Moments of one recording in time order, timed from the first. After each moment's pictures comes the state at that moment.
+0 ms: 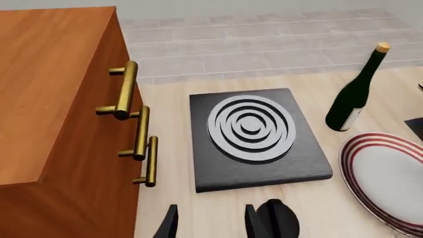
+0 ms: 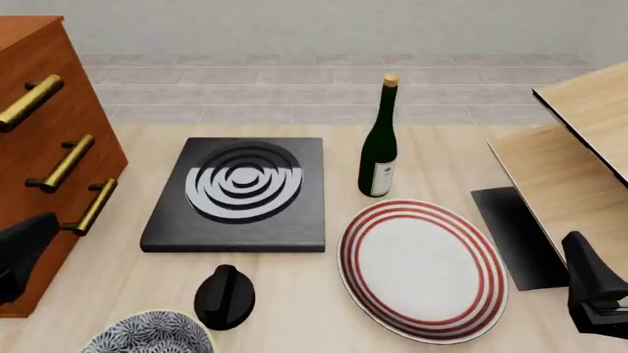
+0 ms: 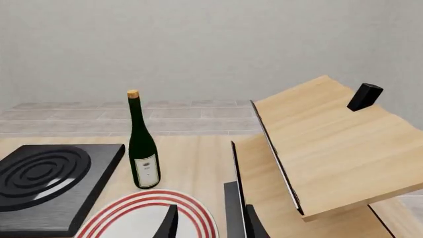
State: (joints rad) left arm -0.11 0.27 -0.48 0.59 0.00; right arm 0.00 0.05 0.00 -0.03 0.01
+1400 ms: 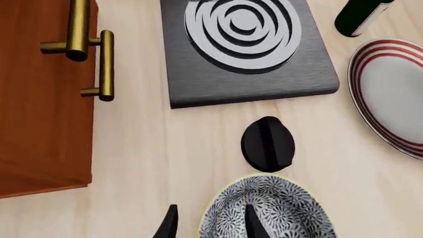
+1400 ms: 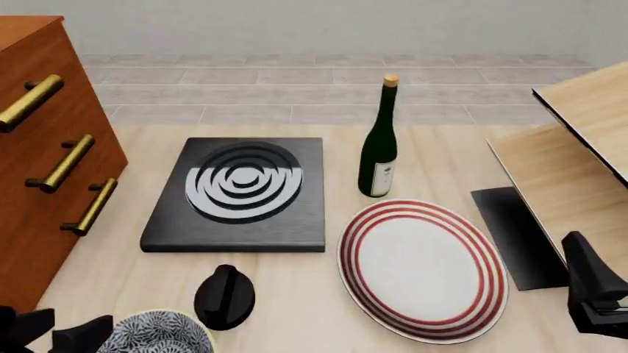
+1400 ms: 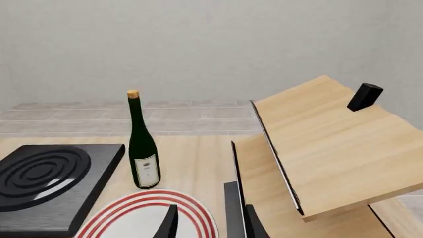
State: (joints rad) left arm -0.23 0.20 -0.22 0.76 -0.13; right arm 0.00 0.05 0.00 -0.03 0.01
